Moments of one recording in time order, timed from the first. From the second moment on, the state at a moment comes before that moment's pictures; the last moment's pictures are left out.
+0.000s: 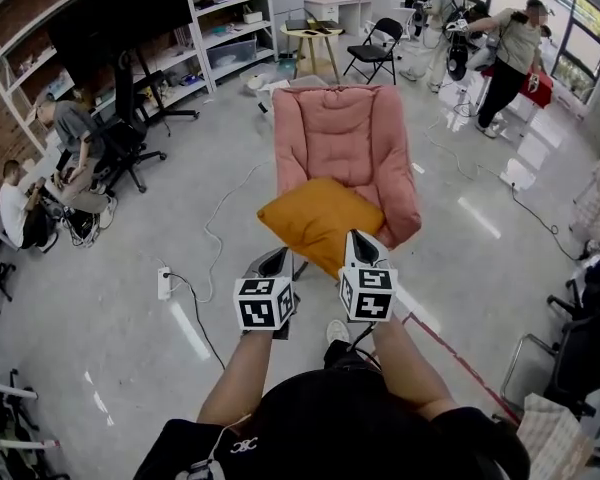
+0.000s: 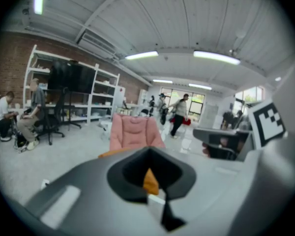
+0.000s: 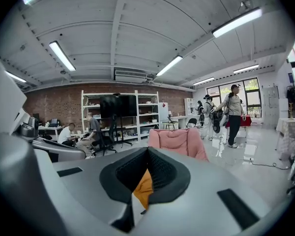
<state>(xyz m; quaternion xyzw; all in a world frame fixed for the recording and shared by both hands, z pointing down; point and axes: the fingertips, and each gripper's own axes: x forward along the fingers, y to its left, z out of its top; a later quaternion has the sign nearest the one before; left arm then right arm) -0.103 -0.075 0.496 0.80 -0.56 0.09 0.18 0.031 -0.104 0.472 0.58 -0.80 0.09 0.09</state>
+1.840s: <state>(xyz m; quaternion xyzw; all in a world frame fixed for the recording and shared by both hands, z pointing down) -0.092 -0.316 0.512 0.79 -0.57 0.11 0.22 0.007 -0.306 0.621 0.41 -0.84 0.16 0.31</state>
